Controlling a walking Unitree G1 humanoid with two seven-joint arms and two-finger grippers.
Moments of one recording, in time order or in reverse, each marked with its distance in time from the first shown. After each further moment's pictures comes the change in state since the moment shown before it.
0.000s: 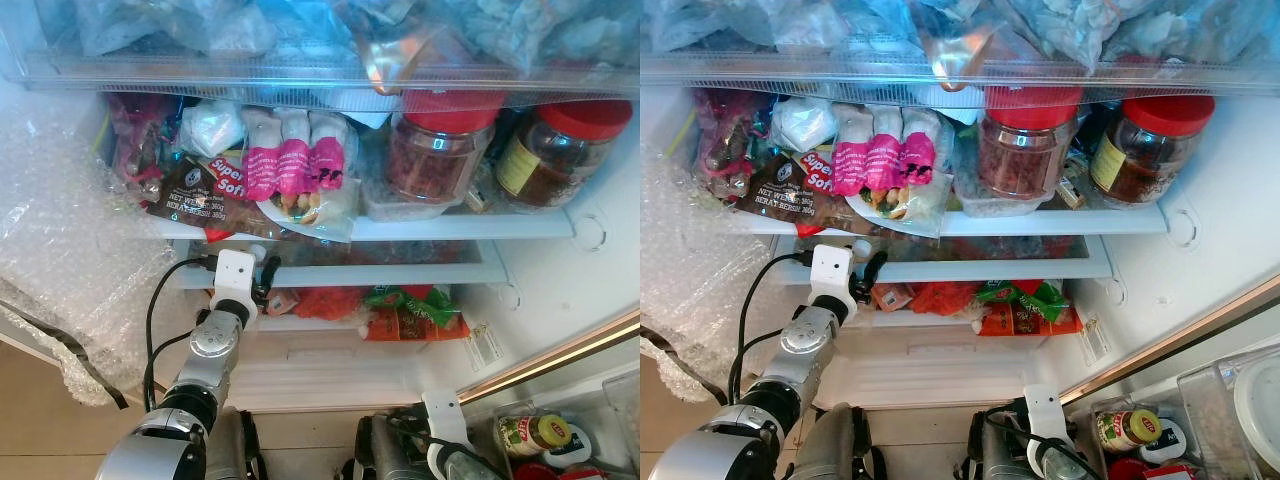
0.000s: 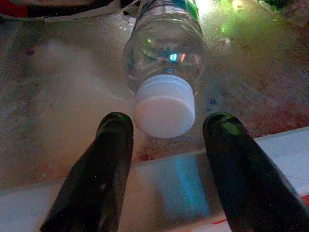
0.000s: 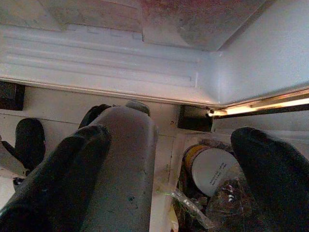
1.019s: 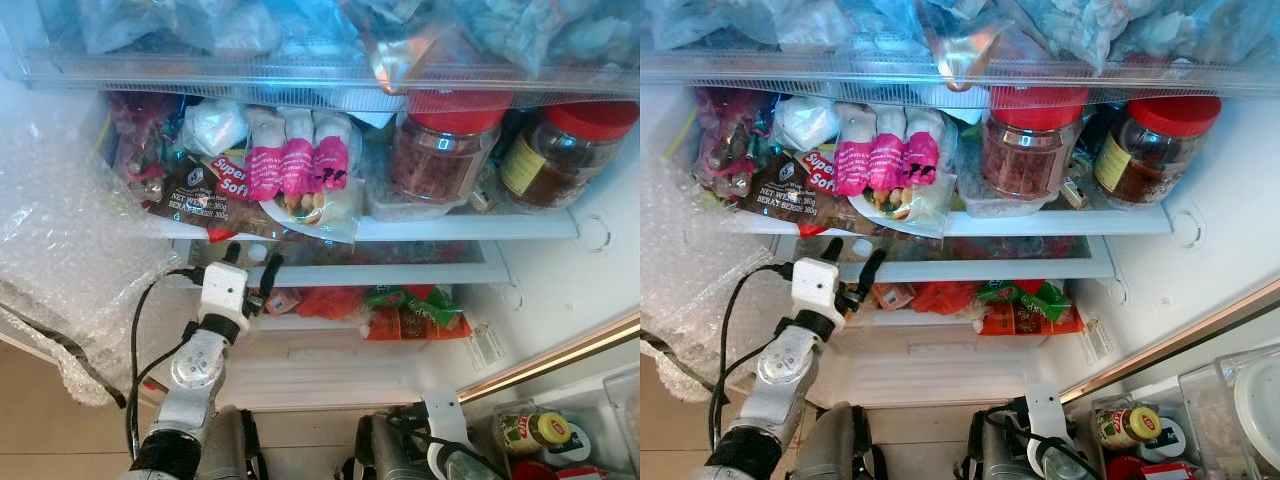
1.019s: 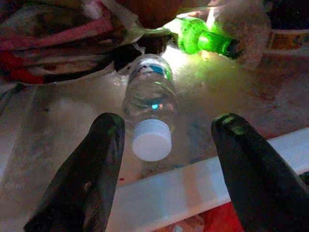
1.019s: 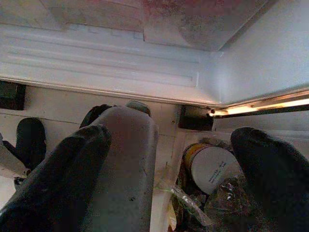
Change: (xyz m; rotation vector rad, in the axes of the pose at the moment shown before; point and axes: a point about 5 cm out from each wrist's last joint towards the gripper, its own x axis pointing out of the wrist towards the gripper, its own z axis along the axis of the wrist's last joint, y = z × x) left arm -0.037 -0.002 0.016 0.072 -0.206 -0.079; right arm 0.000 0.000 0.001 0.000 -0.004 0.002
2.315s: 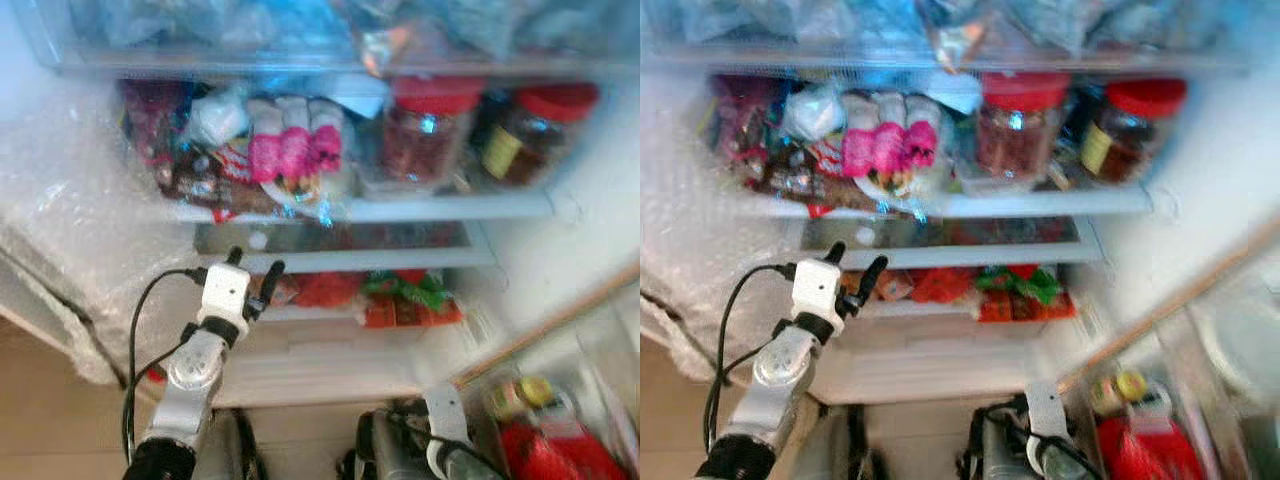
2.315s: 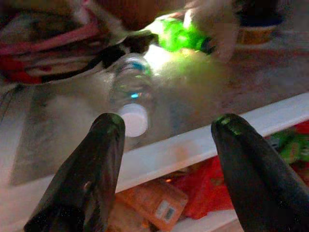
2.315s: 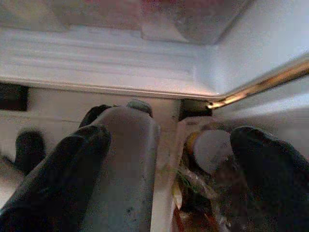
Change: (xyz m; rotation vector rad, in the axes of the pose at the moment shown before) left arm -0.003 0.000 0.006 0.019 0.035 -0.026; right arm 0.001 0.002 0.003 0.022 -0.019 -0.008
